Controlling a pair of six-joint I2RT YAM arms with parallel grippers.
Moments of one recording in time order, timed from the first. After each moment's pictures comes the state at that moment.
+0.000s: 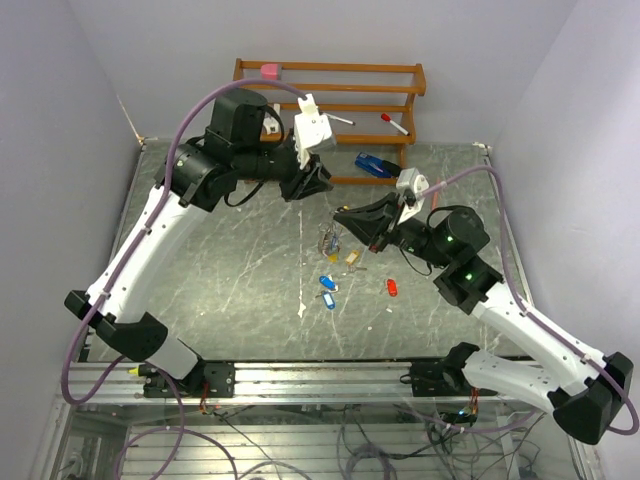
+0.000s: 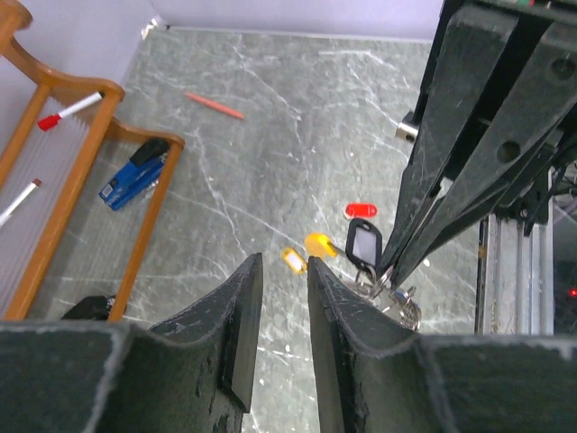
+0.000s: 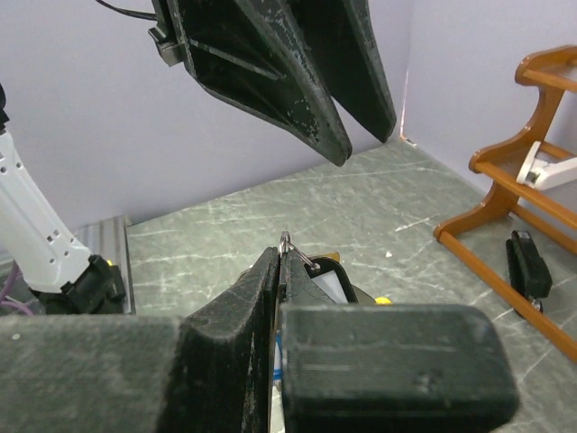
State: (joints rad) left arm -0.65 1.52 1.98 -0.90 0.62 0.42; right arm 0.71 0.95 0.86 0.31 -0.43 0.15
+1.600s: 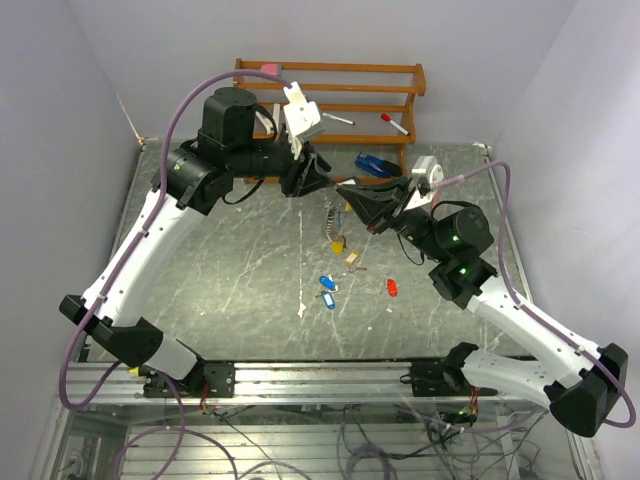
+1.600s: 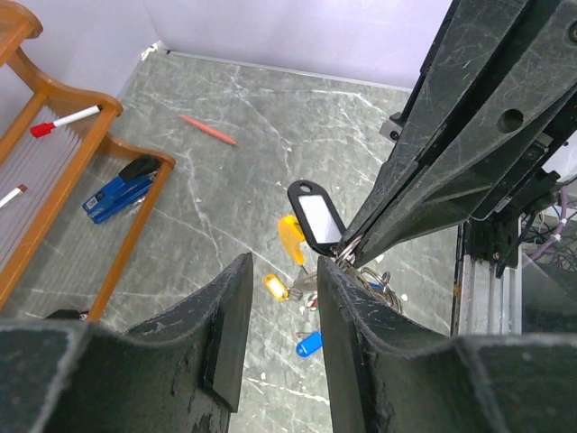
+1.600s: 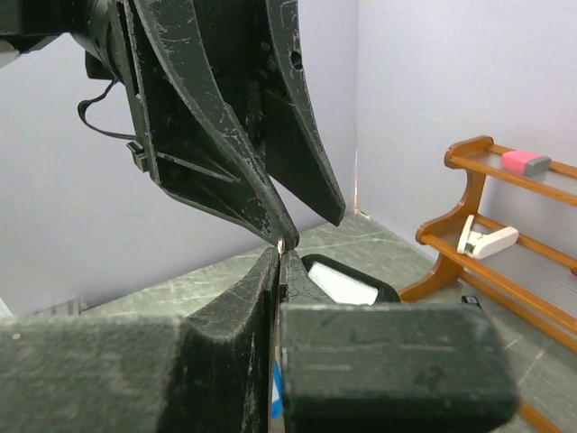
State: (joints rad) left arm -0.62 1.48 1.91 -0.74 0.66 0.26; right arm 0.71 1.00 0.89 0.51 -0.30 0.15
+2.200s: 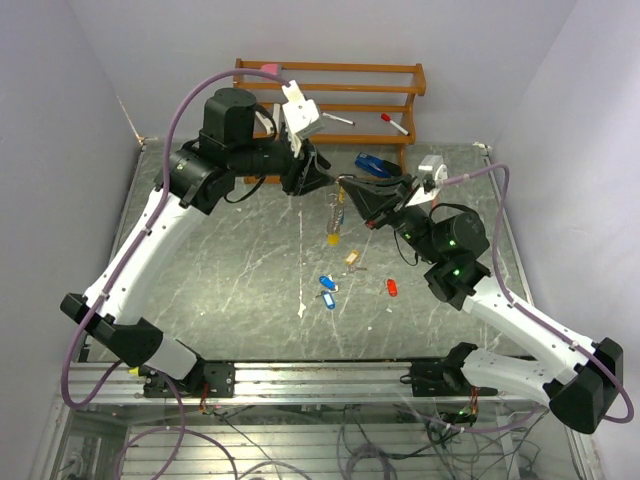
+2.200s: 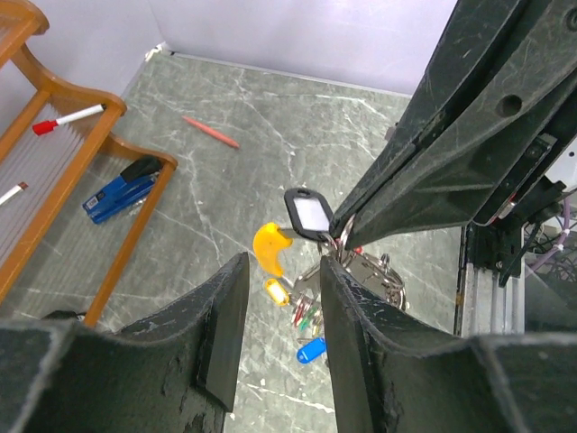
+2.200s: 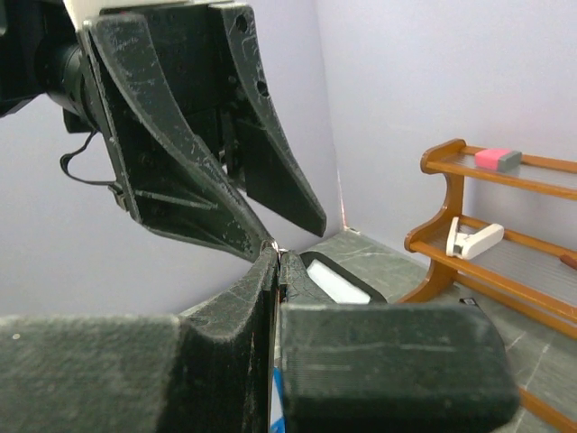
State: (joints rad) left arm -0.61 1.48 1.88 -0.69 0.68 0.23; right arm 0.73 1.03 0.85 0.62 -0.17 0.23
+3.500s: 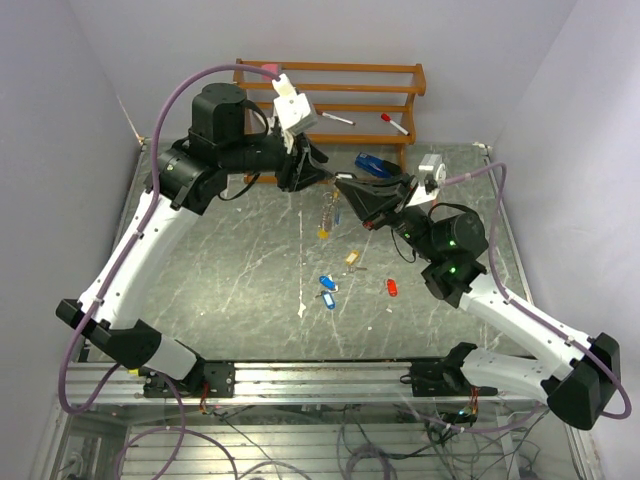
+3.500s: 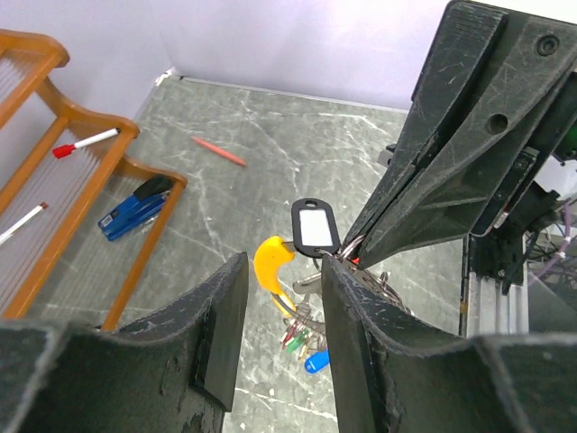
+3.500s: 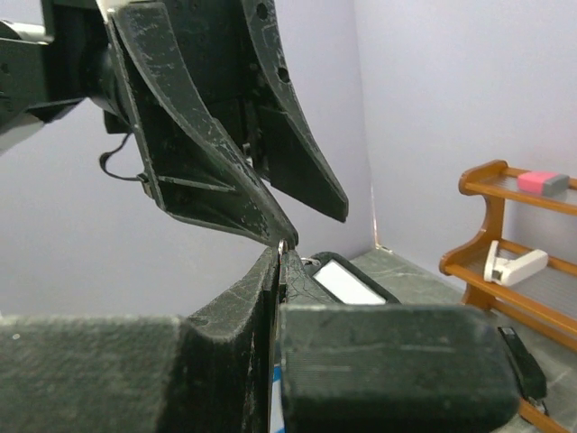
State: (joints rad) left arm -0.58 1.47 1.90 -0.68 0.69 0.23; right arm 0.73 1.05 0.85 0.70 -0.22 0.27
